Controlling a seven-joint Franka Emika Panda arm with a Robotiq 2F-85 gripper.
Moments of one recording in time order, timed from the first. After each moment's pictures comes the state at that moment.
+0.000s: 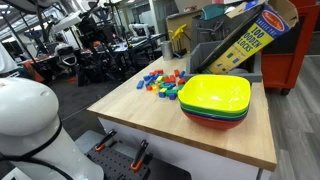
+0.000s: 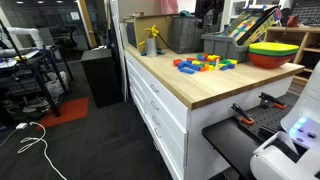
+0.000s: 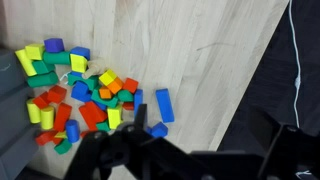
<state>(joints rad) 0.14 -0.58 0.23 -2.50 0.03 2.06 0.11</state>
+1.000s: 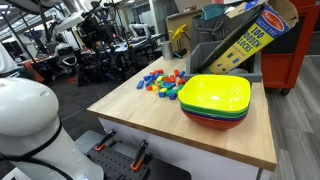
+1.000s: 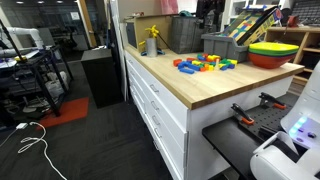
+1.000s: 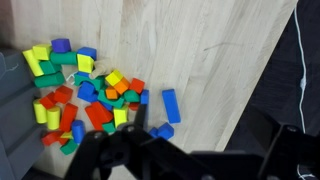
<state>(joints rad) 0.14 -0.57 0.21 -2.50 0.00 2.06 0.10</state>
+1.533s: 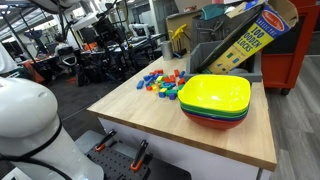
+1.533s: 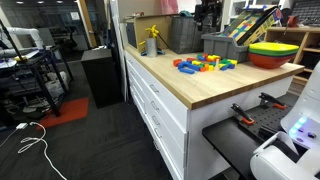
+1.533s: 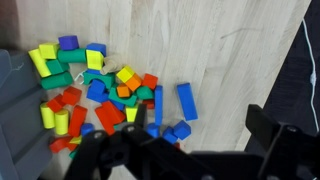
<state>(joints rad) 0.10 -0.43 0.15 -2.41 -0.03 2.08 0.10</state>
